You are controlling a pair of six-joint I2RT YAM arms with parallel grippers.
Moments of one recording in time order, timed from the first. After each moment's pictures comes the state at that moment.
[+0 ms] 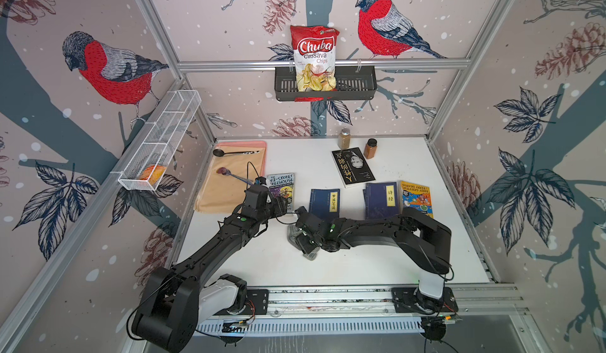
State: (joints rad) left arm -0.34 1.14 0.57 -0.14 0.11 -0.54; right arm 1.20 1.92 1.10 -0.17 0.09 0.39
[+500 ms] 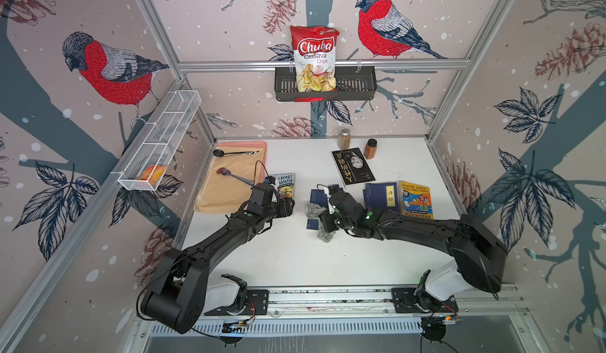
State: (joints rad) left arm -0.40 1.31 0.62 -0.07 0.20 -0.46; right arm 0.93 1.52 0.87 -0.13 0.01 0.44
